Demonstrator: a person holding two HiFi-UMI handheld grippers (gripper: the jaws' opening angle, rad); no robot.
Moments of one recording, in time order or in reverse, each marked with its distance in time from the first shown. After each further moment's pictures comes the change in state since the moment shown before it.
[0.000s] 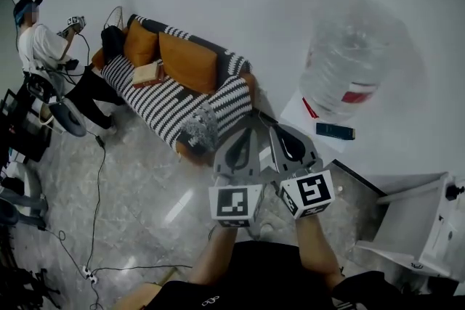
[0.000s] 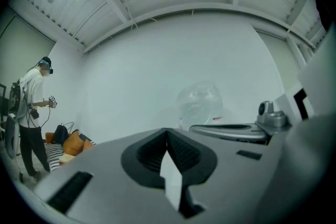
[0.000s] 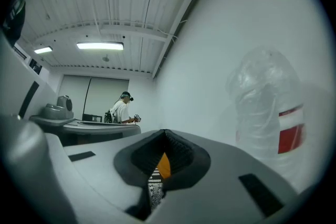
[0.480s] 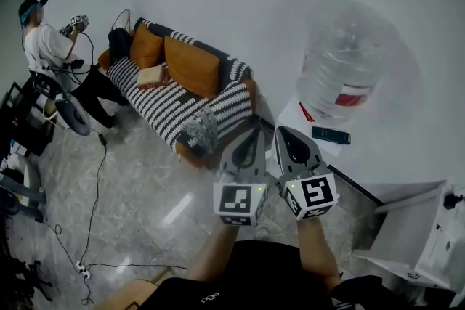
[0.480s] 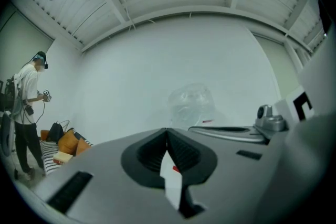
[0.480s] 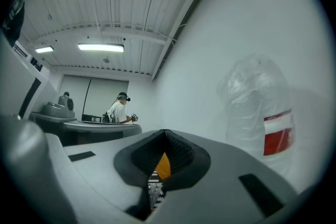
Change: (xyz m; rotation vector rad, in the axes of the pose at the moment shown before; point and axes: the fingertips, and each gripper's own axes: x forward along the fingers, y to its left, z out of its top) left arm -0.002 -0.044 -0.003 -0.017 0.006 -0.036; right arm -0.035 -0.023 0.004 -0.005 -0.011 -0.006
